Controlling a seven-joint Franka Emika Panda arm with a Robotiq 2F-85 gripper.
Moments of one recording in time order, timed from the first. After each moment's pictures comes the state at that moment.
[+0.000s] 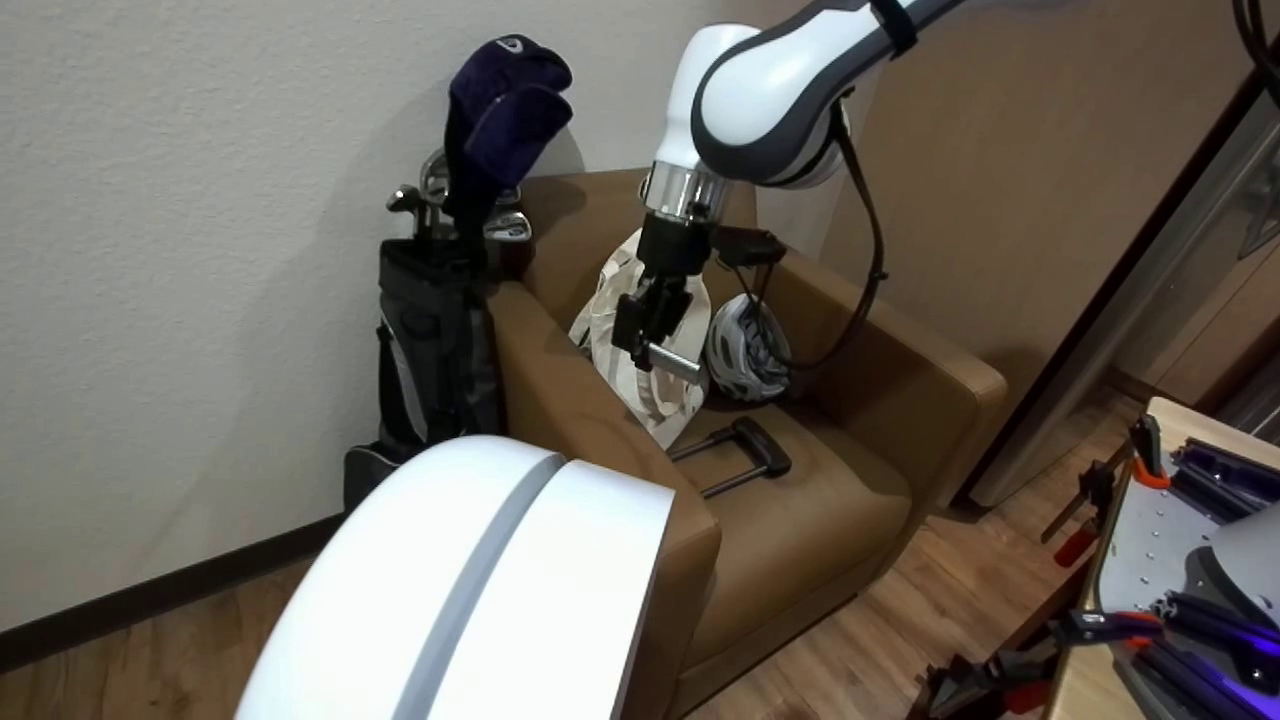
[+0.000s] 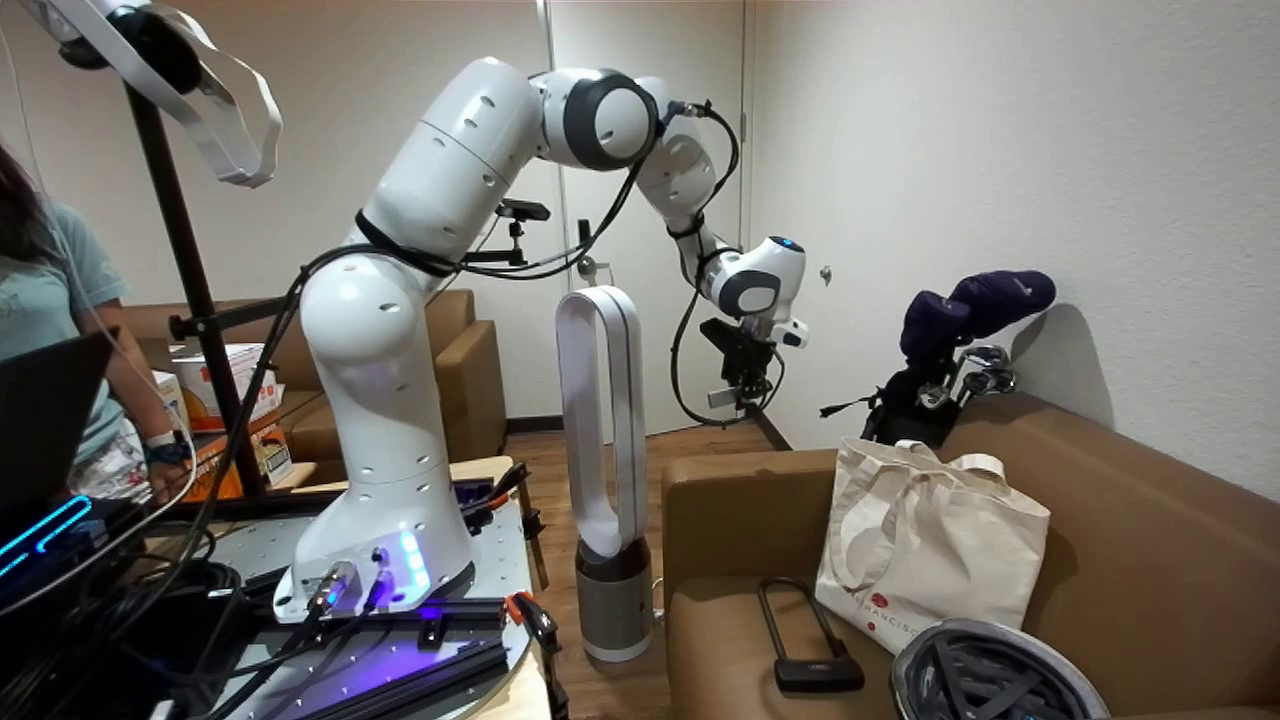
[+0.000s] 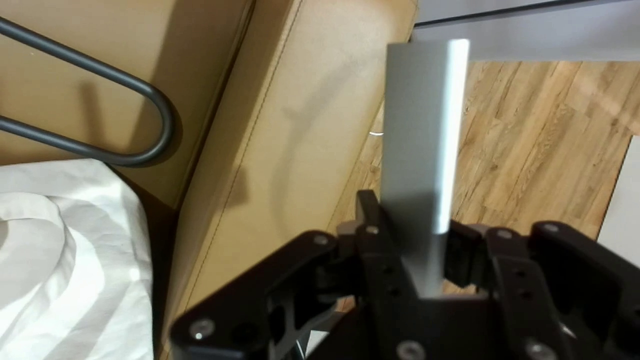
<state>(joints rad) 0.10 0.68 0.27 -1.78 0.24 2.44 -0.04</state>
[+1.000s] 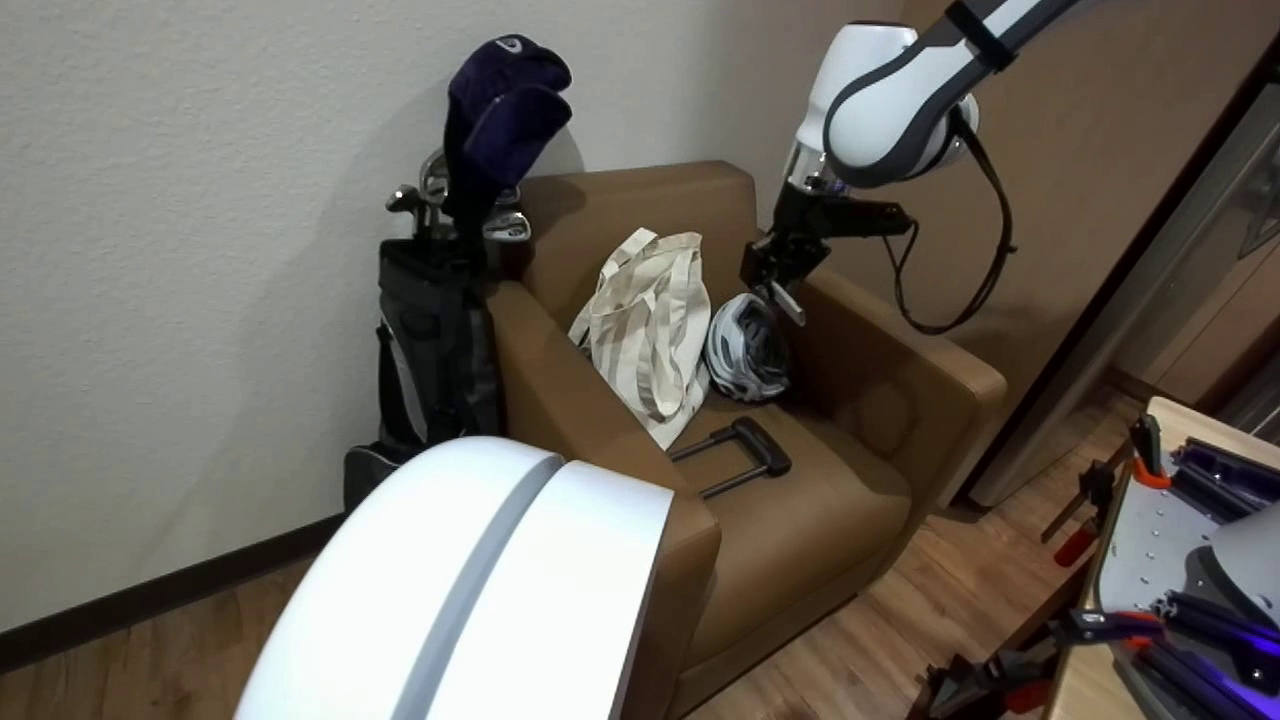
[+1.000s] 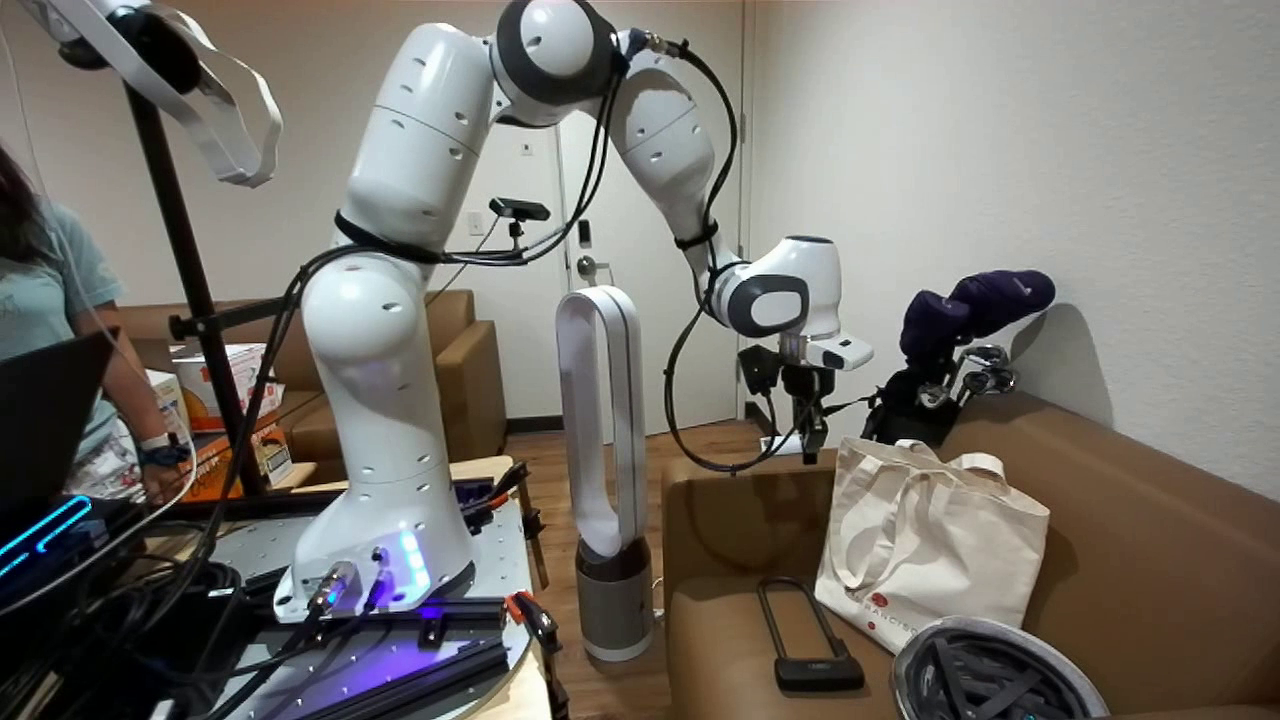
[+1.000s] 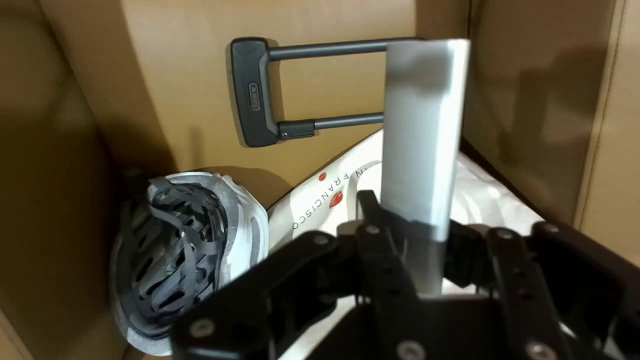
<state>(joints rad) 0.12 0.46 -0.09 -2.14 0.14 2.68 0.30</state>
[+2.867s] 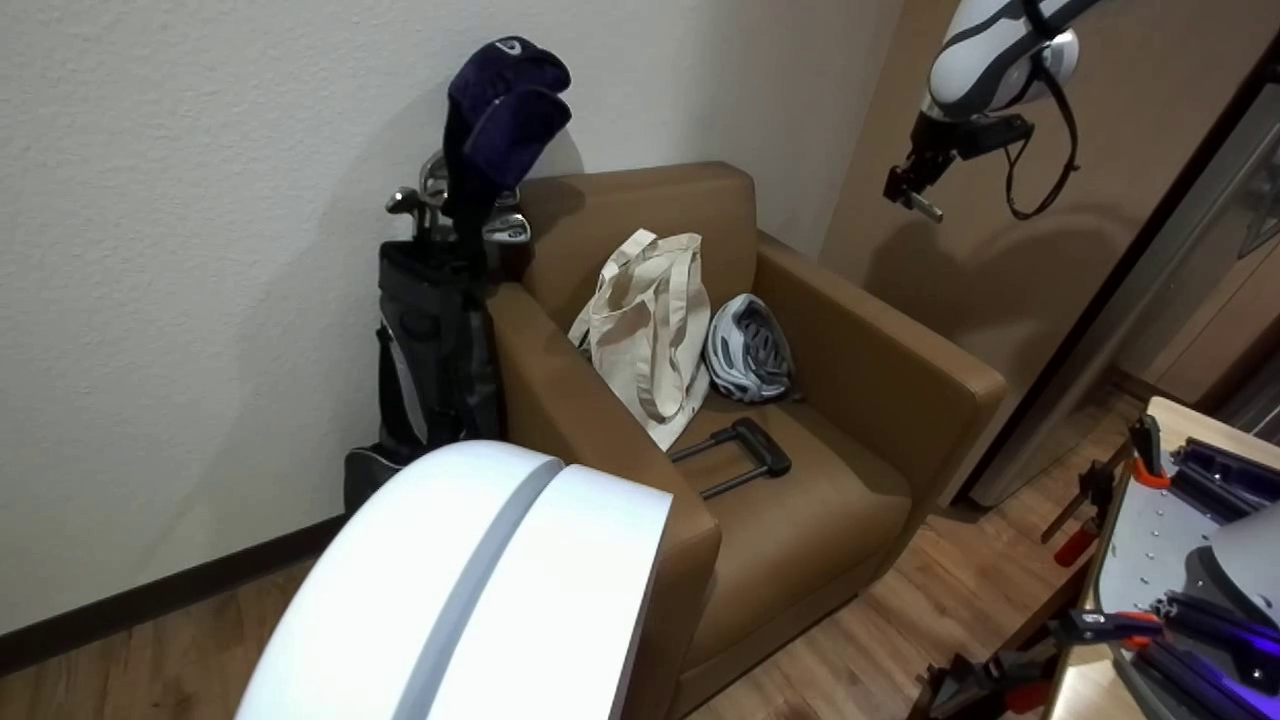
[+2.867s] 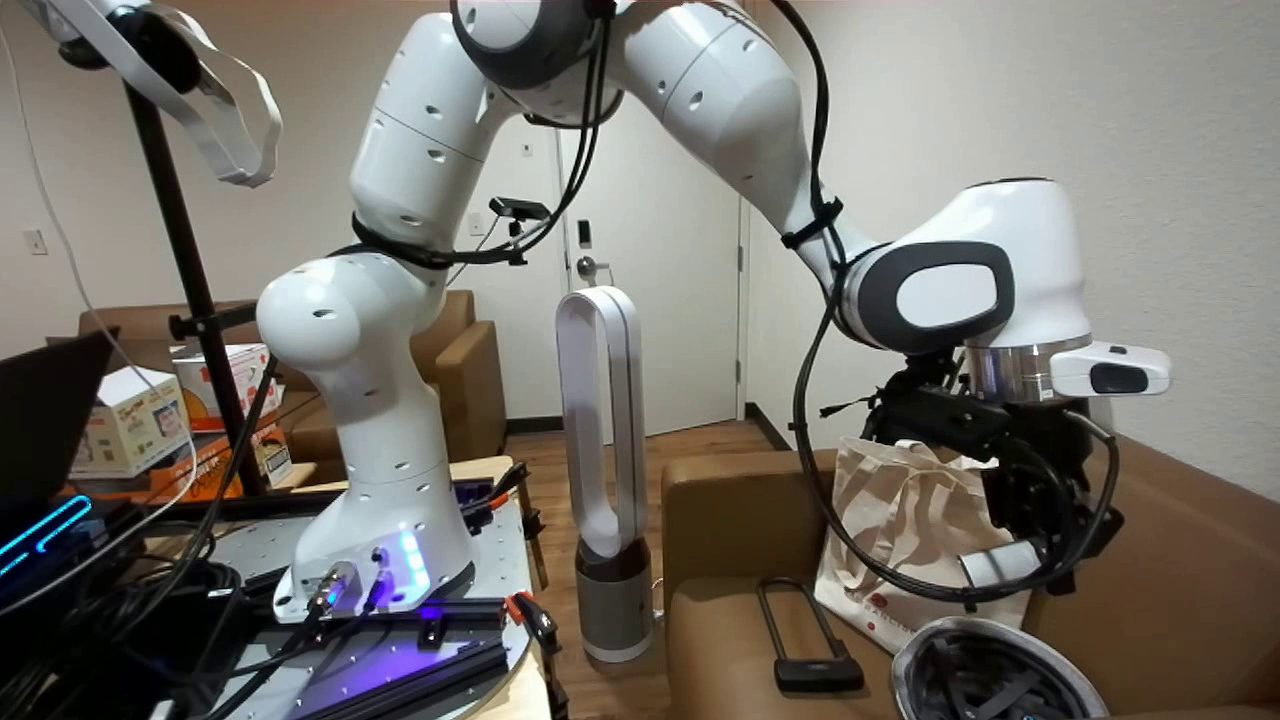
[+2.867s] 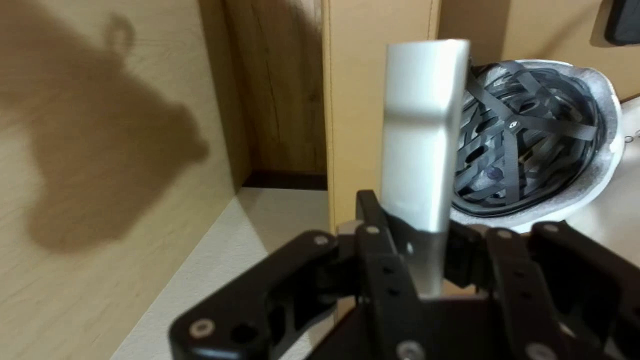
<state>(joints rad) -0.31 0.52 -0.24 -1.88 -0.08 2.59 -0.16</state>
